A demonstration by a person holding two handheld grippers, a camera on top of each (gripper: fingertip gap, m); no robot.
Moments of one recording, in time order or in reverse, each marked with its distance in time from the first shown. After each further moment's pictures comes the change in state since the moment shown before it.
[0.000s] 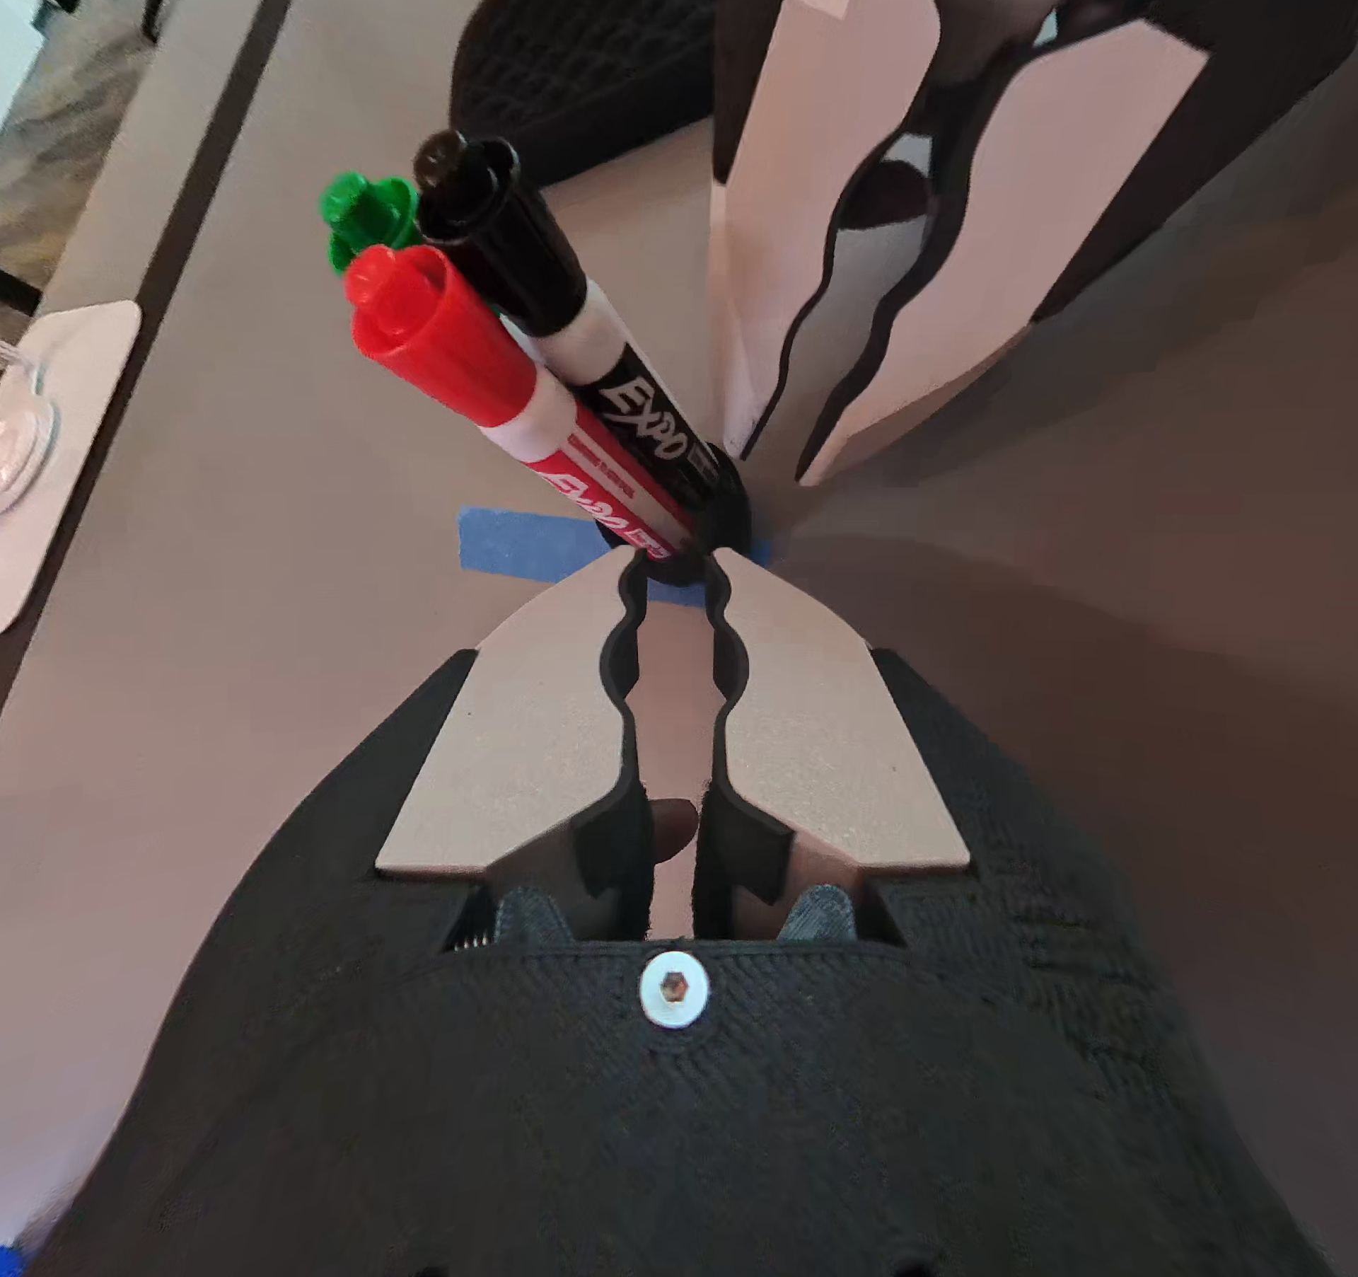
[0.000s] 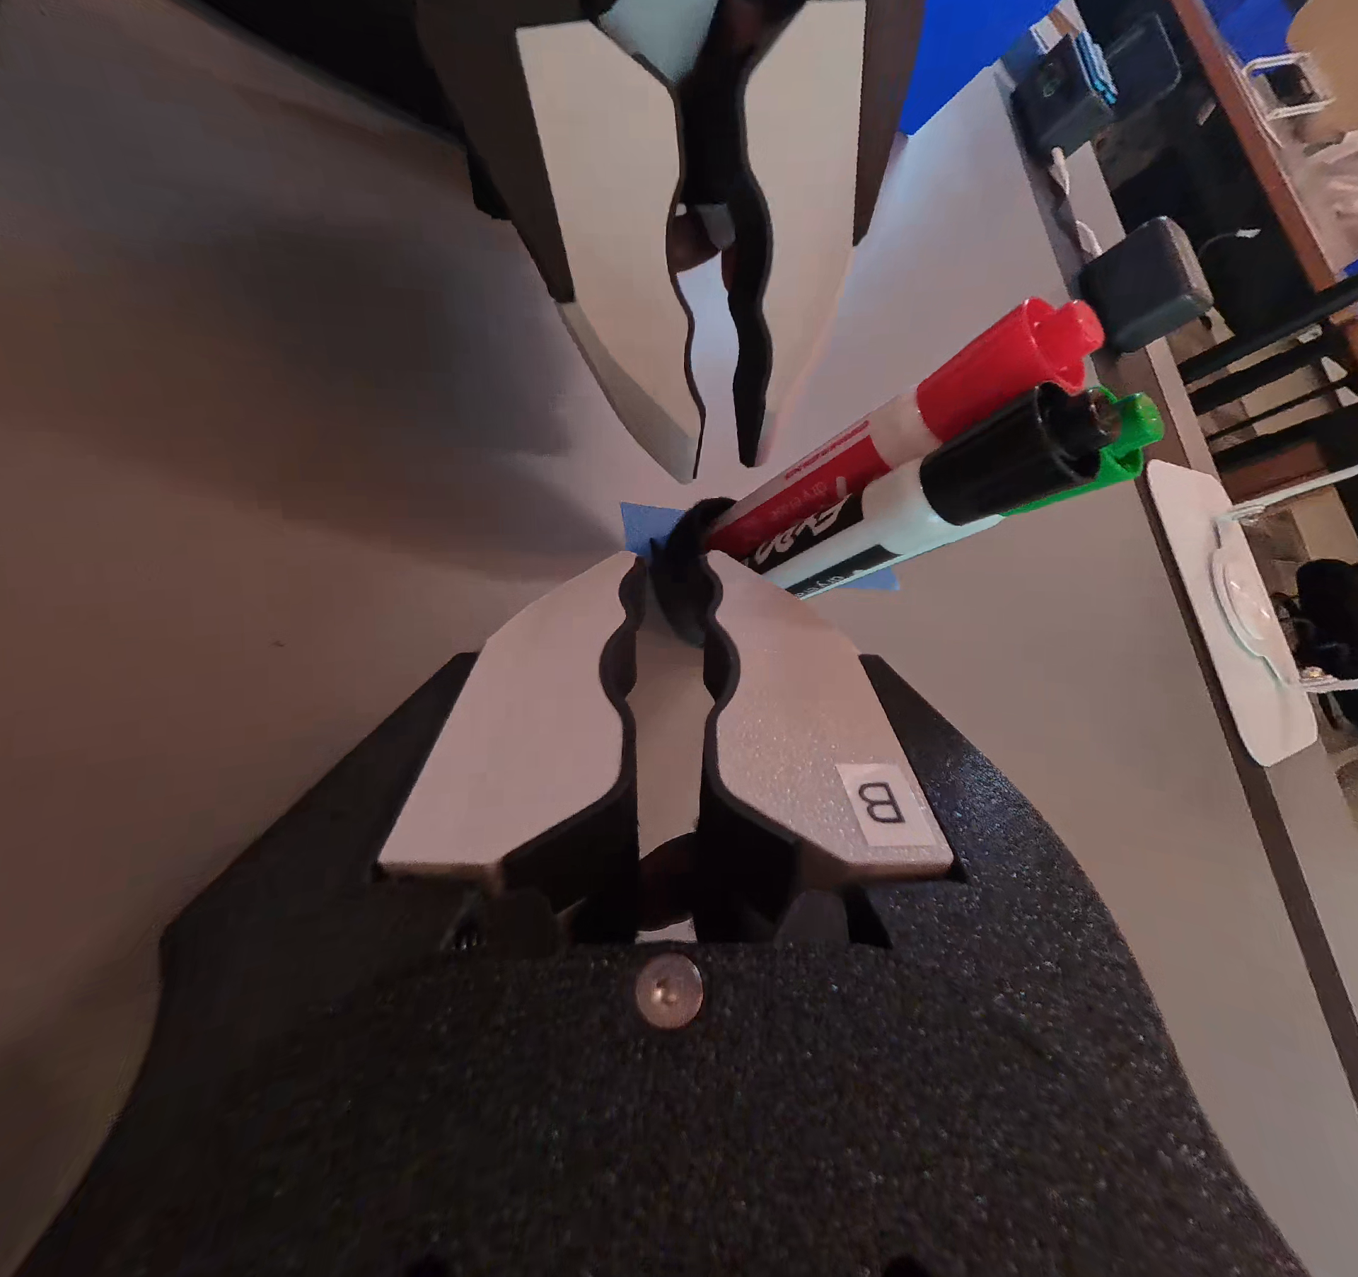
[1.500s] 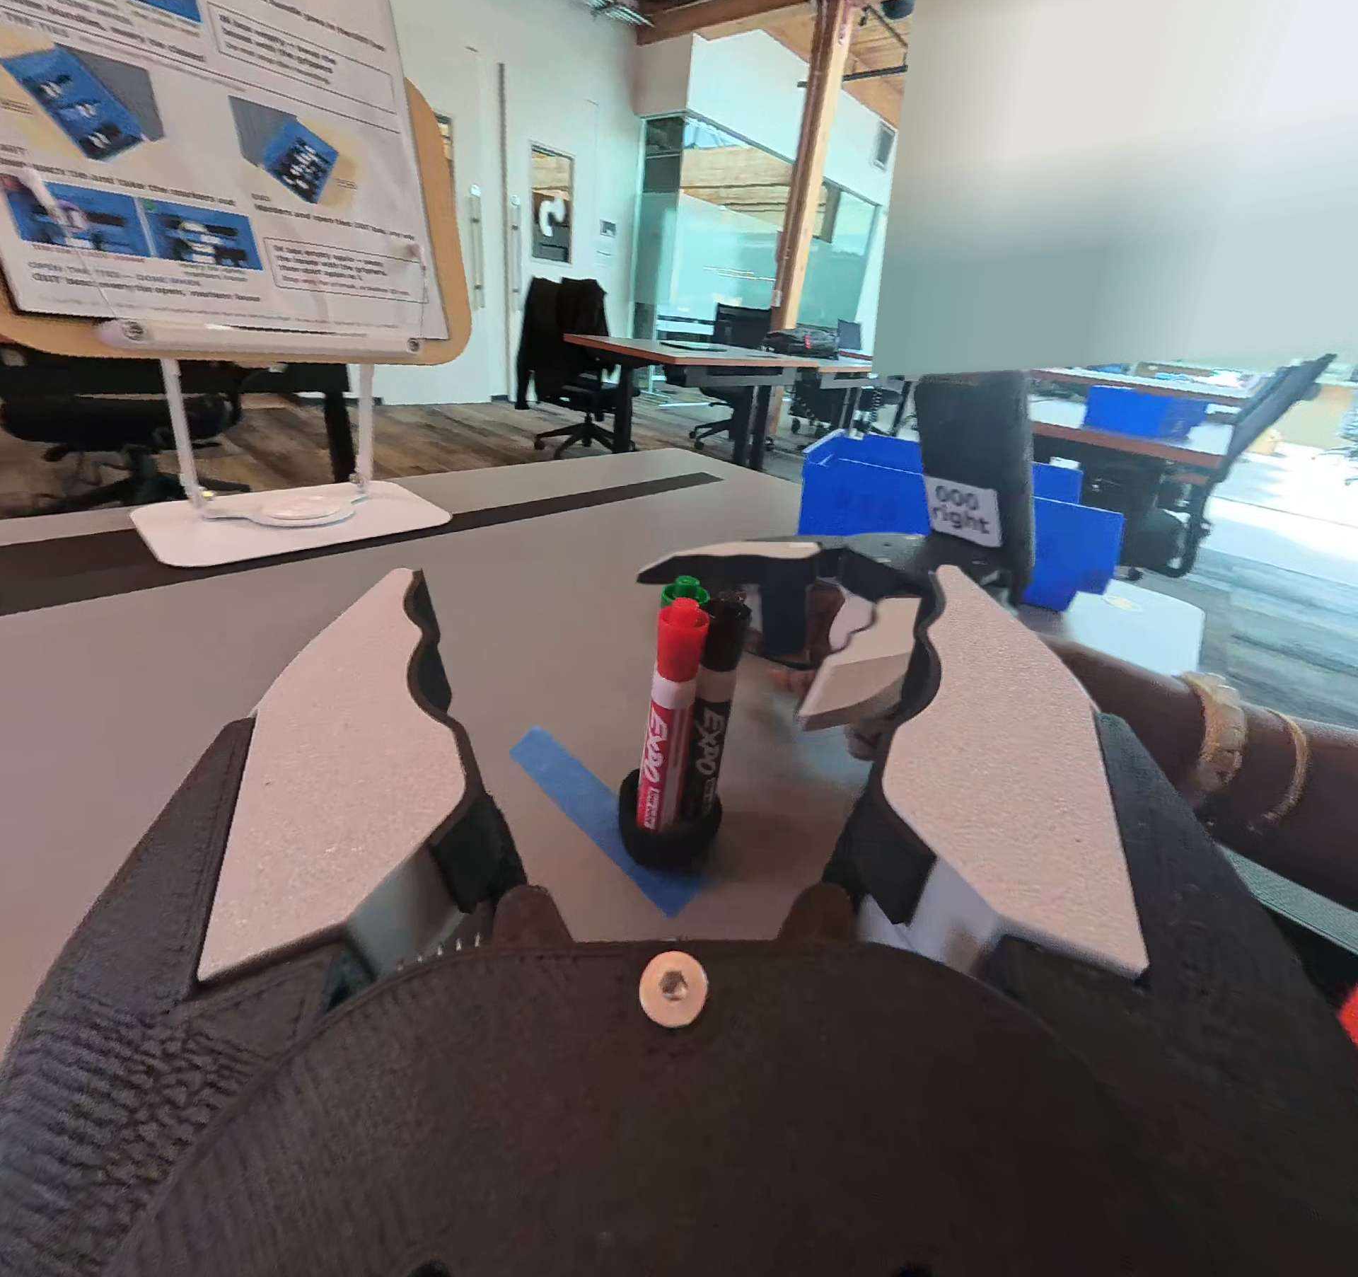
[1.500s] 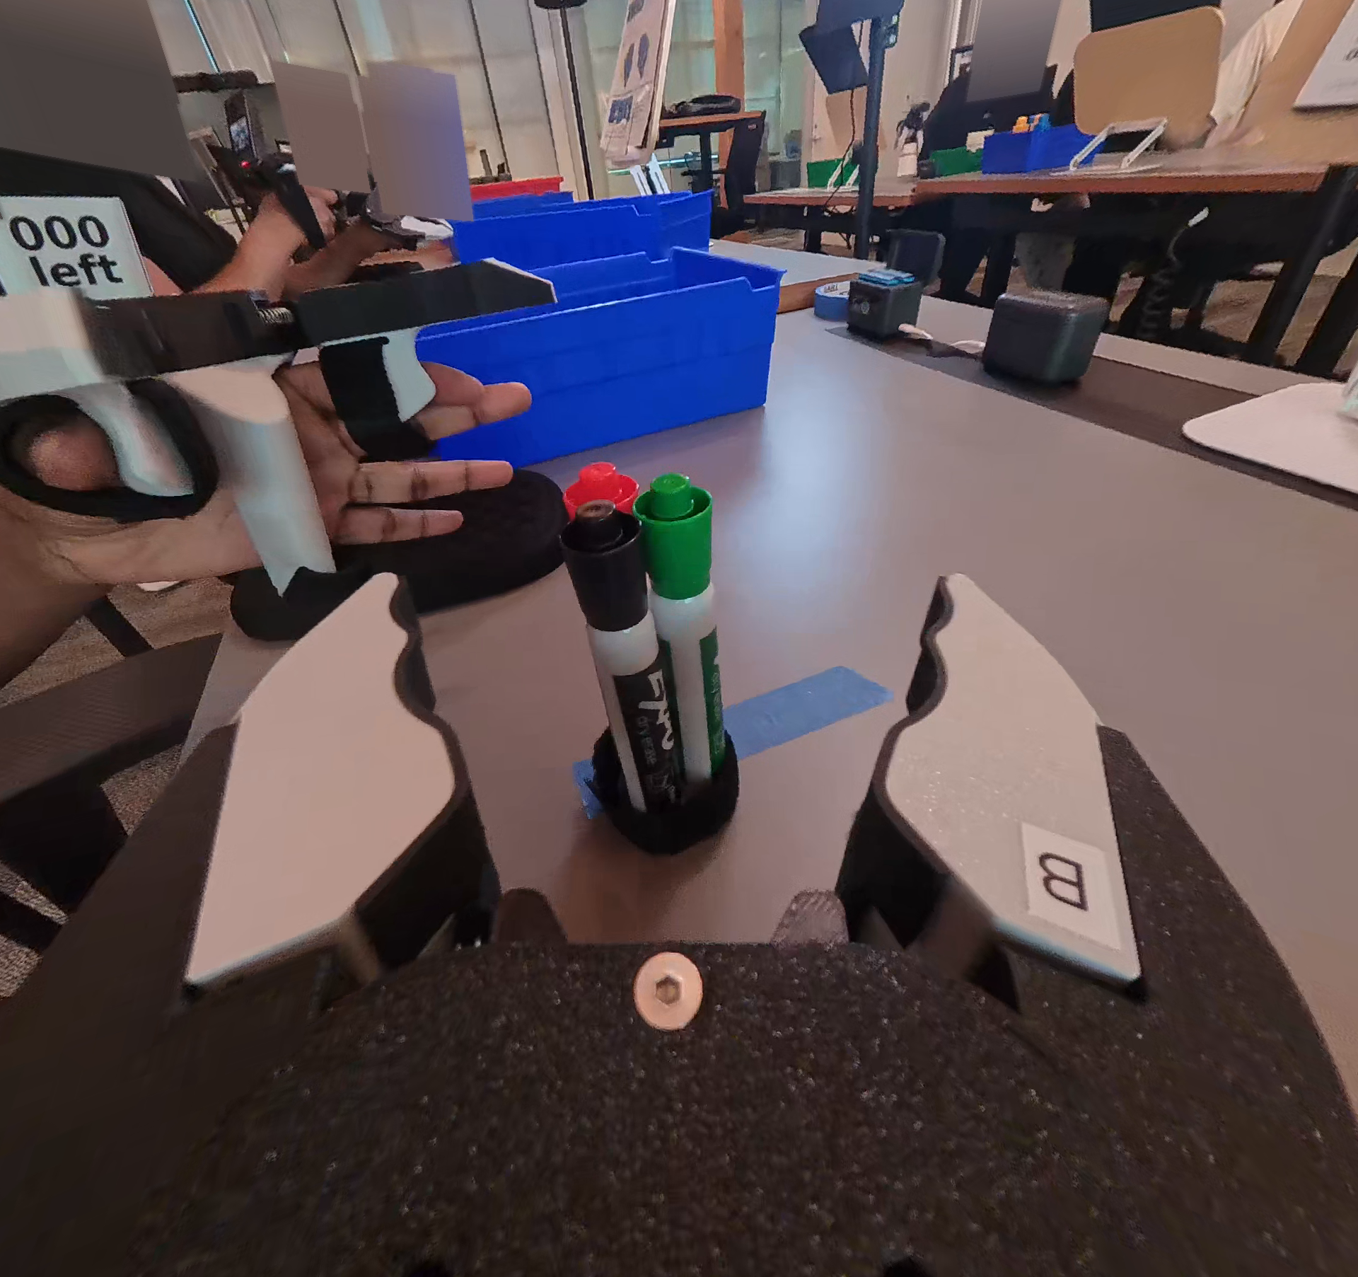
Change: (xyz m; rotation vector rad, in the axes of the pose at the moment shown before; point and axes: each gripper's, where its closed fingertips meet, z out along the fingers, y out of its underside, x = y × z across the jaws) left arm -0.042 -0.070 -0.094 0.756 -0.362 -0.623; right arm 0.070 -0.032 -0.012 0.515 -0.004 0.659
